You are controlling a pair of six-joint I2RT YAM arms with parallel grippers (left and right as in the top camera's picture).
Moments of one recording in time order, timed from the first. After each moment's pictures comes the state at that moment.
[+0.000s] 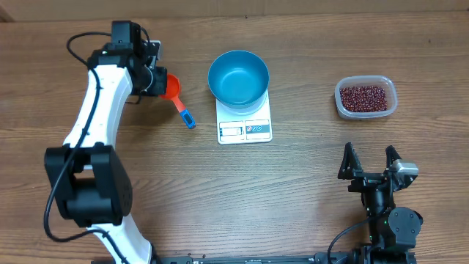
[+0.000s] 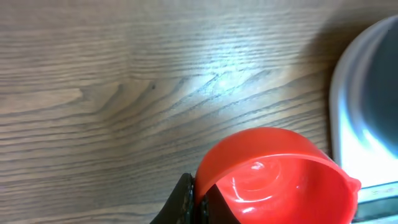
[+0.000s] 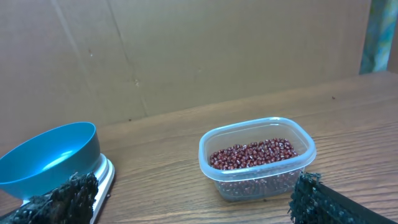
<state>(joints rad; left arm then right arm) 0.01 1.95 1.64 -0.90 0.12 0.06 -0.10 0.01 0.02 -0.03 -0.09 0.20</state>
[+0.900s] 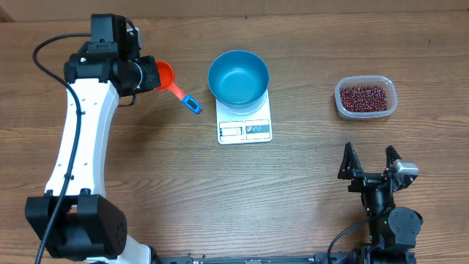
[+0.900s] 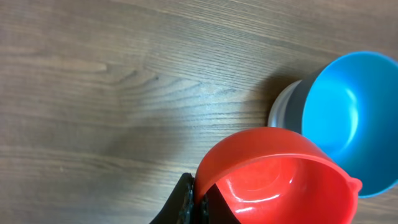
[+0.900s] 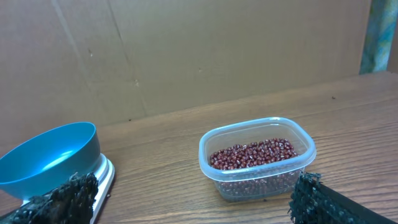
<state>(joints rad) 0.01 1.73 1.64 -0.99 0.12 -0.26 -0.10 0.01 0.02 -0.03 -0.09 0.20</state>
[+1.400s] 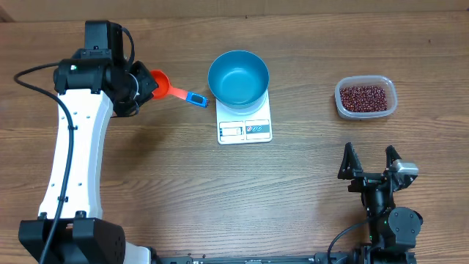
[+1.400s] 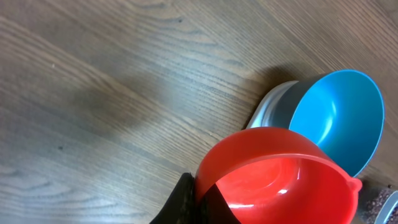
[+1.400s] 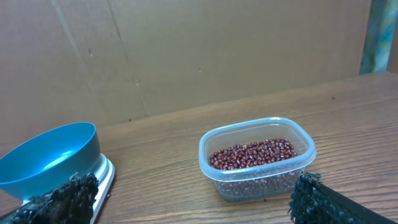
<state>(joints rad) 0.01 1.65 1.64 -1.16 0.12 -0.65 -0.10 0.01 0.02 -0.03 -0.09 0.20</state>
